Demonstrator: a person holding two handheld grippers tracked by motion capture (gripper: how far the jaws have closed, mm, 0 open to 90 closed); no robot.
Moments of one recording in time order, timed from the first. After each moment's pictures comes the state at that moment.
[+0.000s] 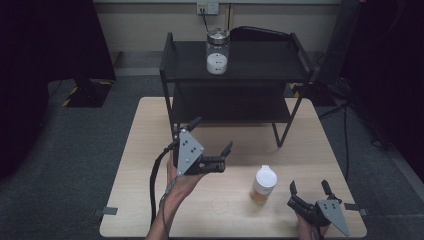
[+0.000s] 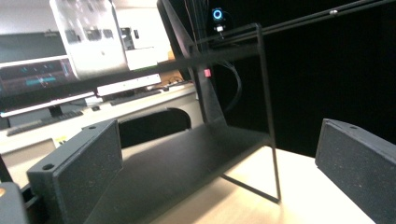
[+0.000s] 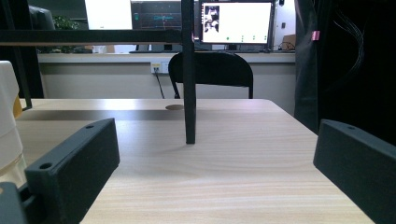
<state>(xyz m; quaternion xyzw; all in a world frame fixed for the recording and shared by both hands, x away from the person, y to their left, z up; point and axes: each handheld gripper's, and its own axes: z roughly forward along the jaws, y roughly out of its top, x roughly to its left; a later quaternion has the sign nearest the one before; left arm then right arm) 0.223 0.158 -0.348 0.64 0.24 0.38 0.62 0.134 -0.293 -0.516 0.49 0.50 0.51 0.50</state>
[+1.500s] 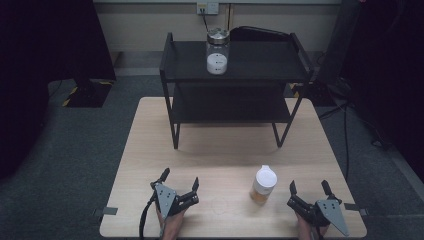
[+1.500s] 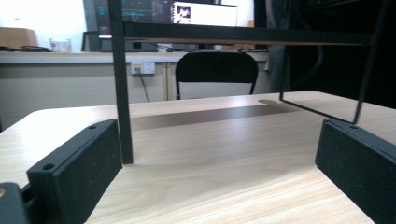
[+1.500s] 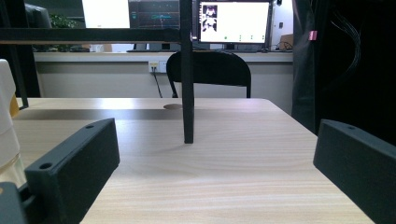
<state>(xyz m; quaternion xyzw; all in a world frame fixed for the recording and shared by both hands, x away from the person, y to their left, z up) 0.172 0.173 -0.517 0.57 0.41 0.41 0.58 0.134 -0.290 -0.516 0.49 0.50 0.51 0.51</state>
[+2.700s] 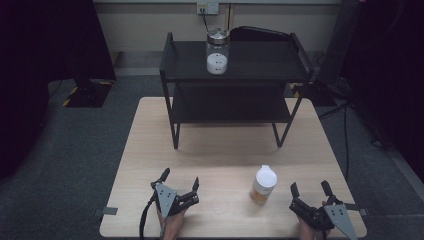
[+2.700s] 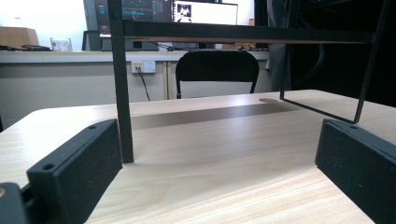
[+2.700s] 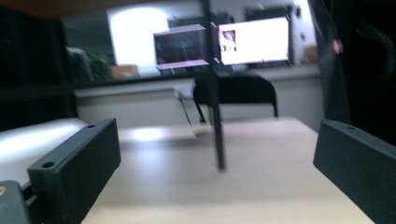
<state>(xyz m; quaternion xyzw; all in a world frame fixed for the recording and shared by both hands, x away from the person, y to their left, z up) 0.172 0.173 -0.517 0.57 0.41 0.42 0.58 0.116 -0.297 -0.508 0.46 0.47 0.58 0.48</state>
